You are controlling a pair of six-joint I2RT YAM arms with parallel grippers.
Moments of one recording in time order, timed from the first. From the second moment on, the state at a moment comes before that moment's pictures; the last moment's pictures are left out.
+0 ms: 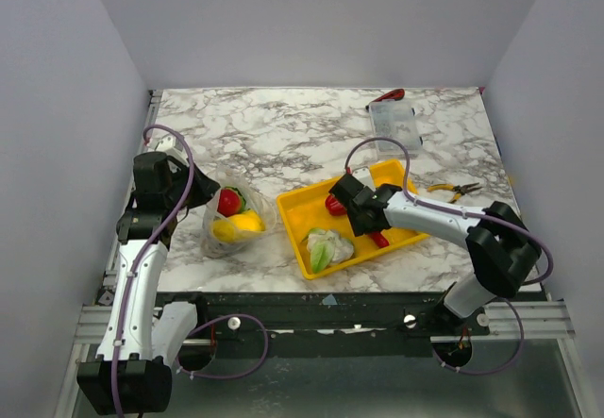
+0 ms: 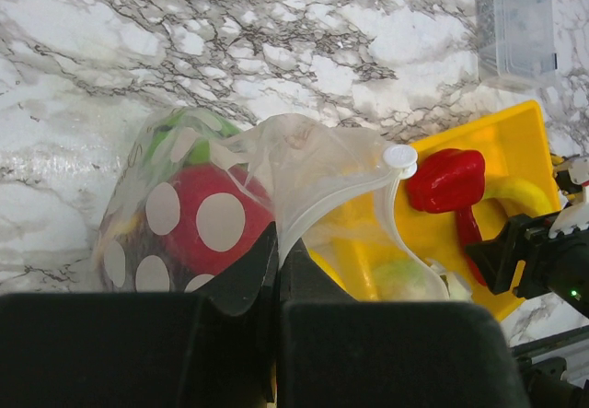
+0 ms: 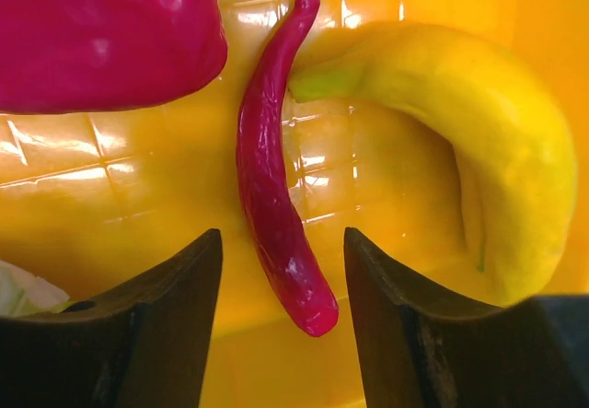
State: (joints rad) left arm 0.03 0.85 0.86 -0.56 0.34 -0.42; right arm 0.81 1.57 0.98 -0.67 0.50 0.46
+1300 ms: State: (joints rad) left arm 0.03 0.84 0.85 -0.56 0.41 -0.46; right arm 0.80 1.47 0.99 -0.66 0.45 0.42
